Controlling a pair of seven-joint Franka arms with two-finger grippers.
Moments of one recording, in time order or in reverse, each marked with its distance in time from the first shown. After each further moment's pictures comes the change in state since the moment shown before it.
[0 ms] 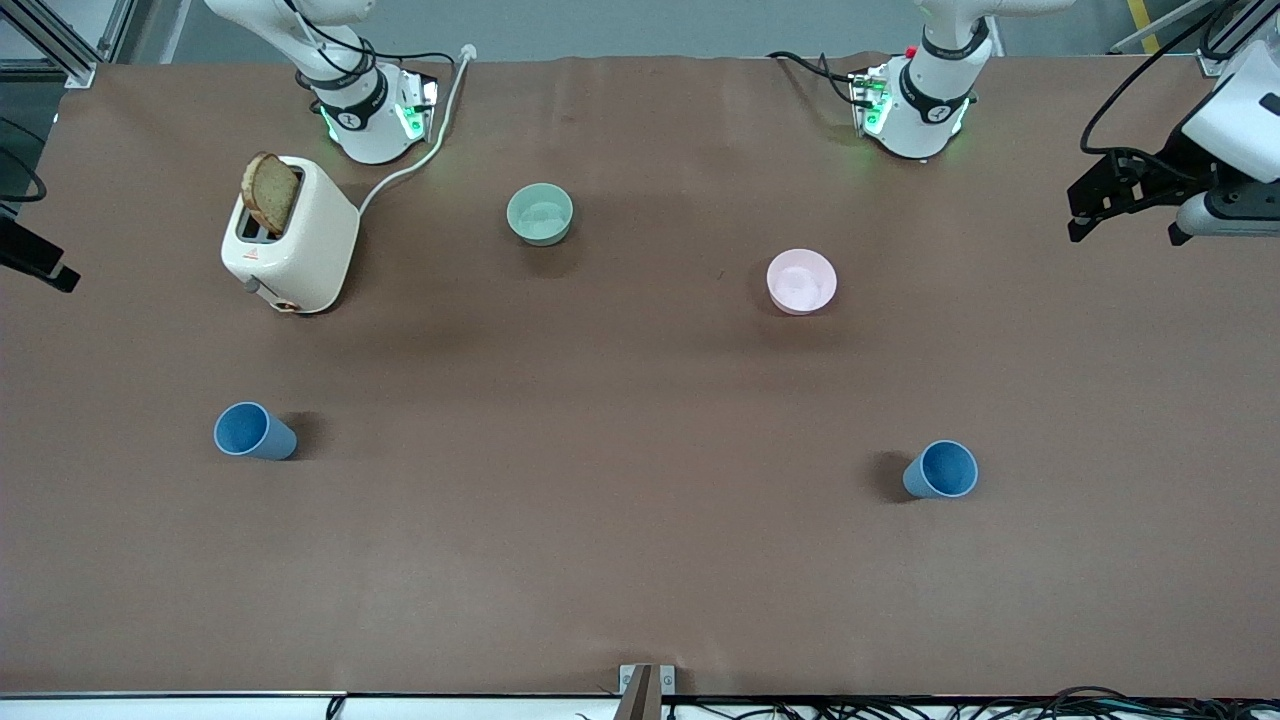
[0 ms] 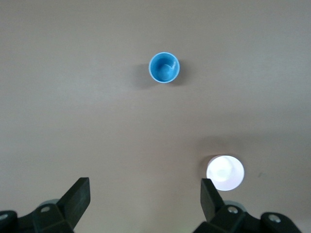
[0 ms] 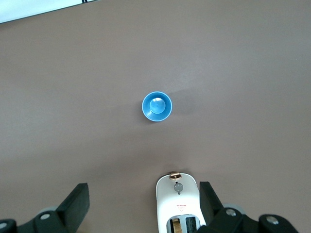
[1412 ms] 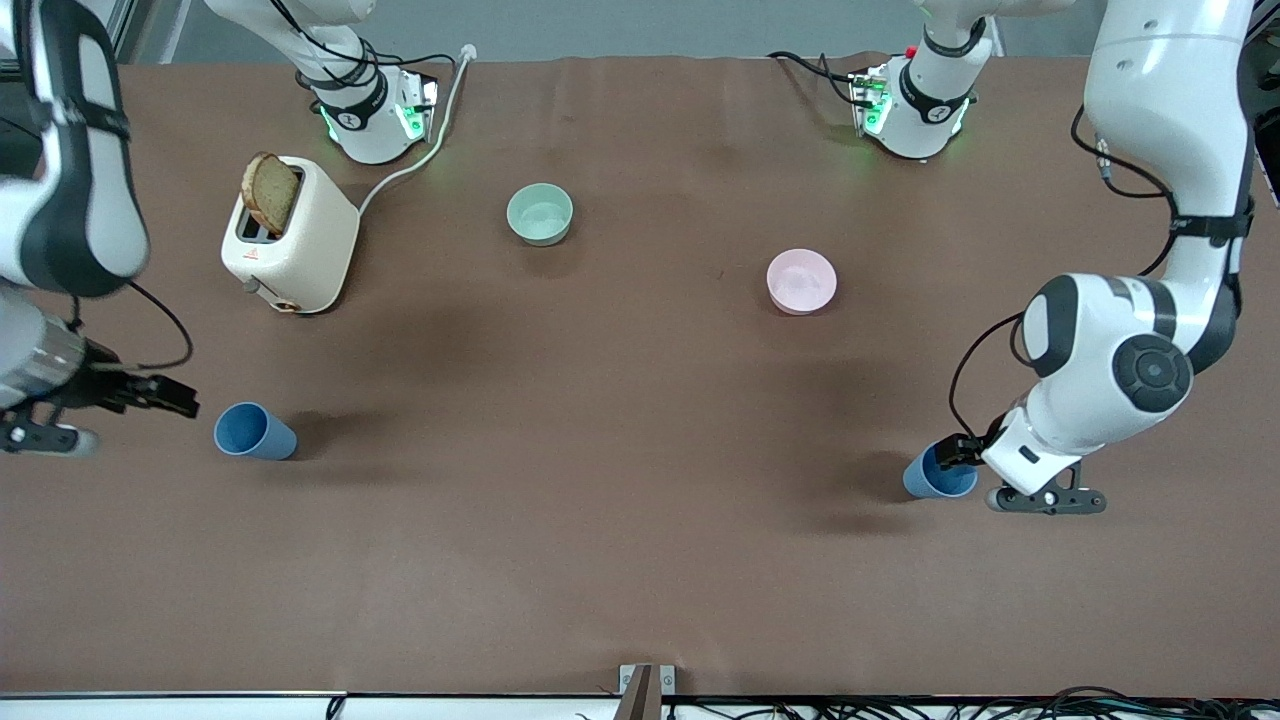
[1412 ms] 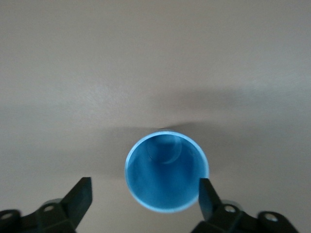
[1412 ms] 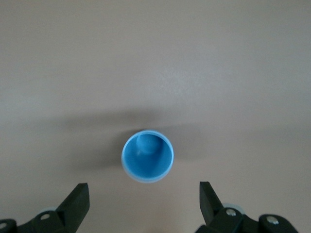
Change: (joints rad) left arm 0.017 0.597 0.012 -0.119 0.029 0.723 -0.023; right arm -0.014 0.291 0.000 -0.260 -0.022 0.548 -0.149
